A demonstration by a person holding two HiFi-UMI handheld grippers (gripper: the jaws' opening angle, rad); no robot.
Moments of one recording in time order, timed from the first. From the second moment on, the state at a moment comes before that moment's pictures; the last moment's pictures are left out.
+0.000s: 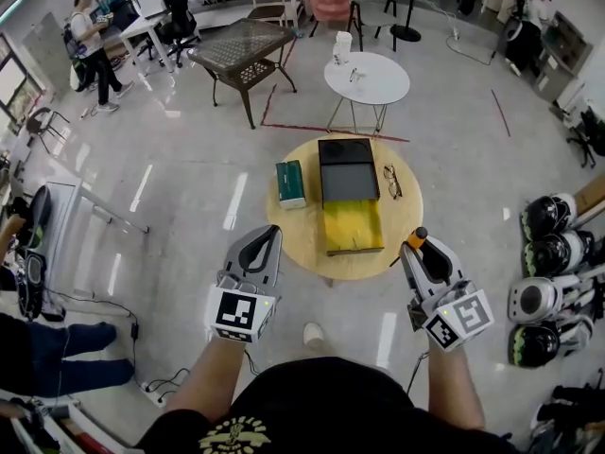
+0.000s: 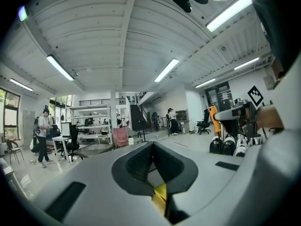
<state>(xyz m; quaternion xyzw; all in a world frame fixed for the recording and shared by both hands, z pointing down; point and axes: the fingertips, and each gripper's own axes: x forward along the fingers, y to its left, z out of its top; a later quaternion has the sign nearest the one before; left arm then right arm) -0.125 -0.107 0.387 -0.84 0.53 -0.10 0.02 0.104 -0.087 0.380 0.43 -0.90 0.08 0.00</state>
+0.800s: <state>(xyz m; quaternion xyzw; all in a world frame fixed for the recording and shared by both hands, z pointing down) -0.150 -0.156 0.392 -0.87 0.49 -0.08 0.02 0.065 -0.109 0.361 0.45 -0.89 0.06 0.02</state>
